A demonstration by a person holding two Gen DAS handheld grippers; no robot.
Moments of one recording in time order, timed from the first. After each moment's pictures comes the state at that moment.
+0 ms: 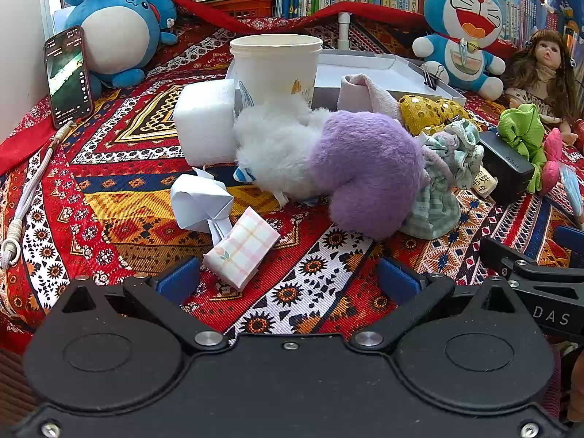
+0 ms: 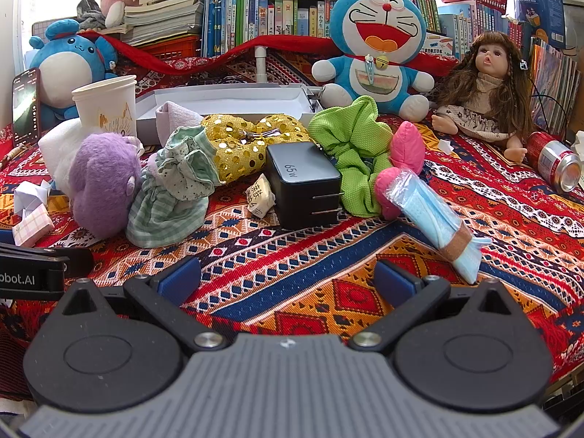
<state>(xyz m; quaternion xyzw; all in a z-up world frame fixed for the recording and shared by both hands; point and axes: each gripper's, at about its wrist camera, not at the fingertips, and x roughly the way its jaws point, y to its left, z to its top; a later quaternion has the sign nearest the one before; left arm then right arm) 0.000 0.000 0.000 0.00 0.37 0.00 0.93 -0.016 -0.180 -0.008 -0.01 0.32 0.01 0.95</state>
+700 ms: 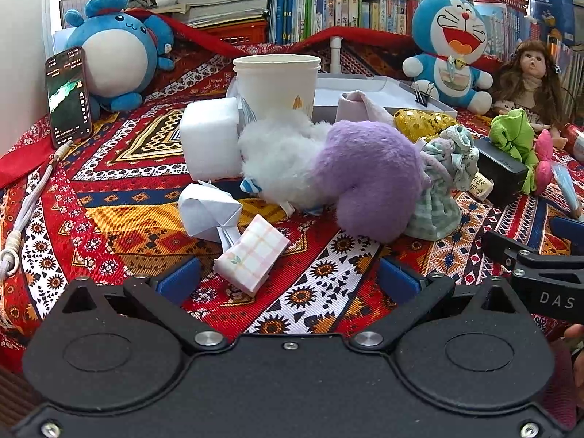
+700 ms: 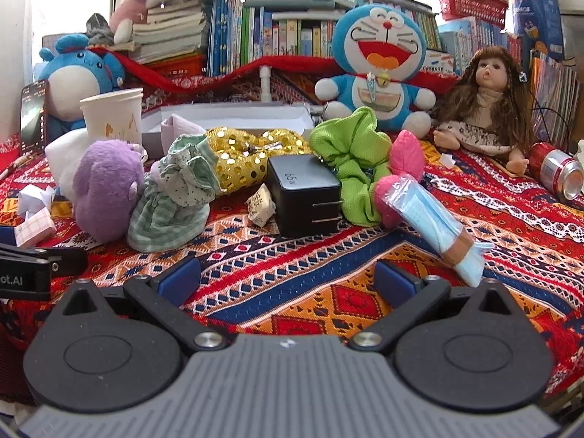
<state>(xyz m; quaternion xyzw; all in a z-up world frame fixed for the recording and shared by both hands) -0.015 0.010 -0.009 0.01 0.32 -0.02 0.95 -0.022 -0.182 -0.021 0.00 0.26 0.01 0.97</state>
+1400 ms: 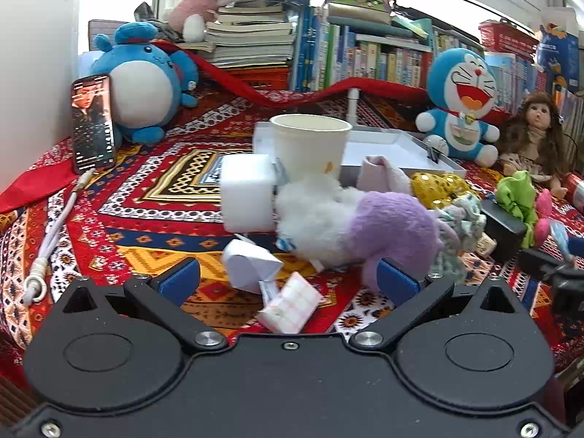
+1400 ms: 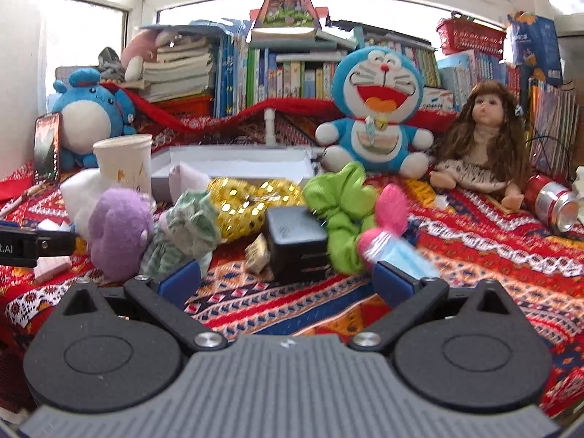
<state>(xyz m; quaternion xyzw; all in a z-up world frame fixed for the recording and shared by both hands) -0.021 0.039 0.020 -0.02 0.26 0.00 0.97 -0.034 -0.200 0.011 0.00 0.21 0.02 0.98</state>
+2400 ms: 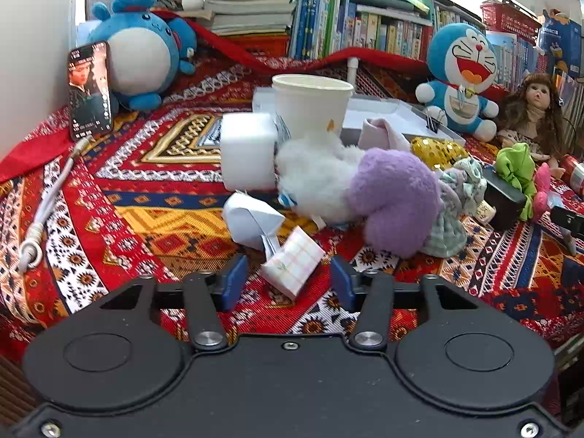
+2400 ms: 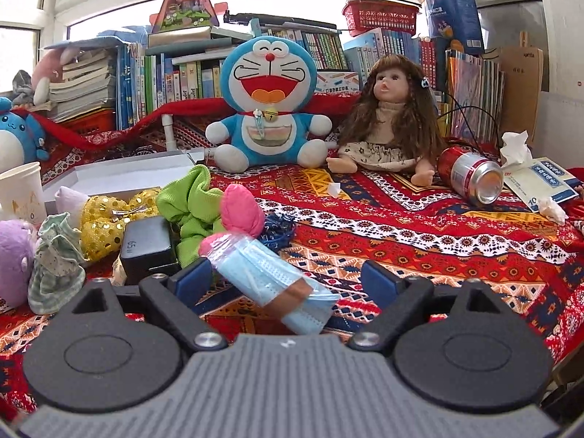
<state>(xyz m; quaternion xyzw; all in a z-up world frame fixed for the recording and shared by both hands) -0.028 0.039 0.004 -0.03 0.31 -0.01 0.95 -0.022 -0.268 0.001 0.04 0.22 -0.09 0.97</state>
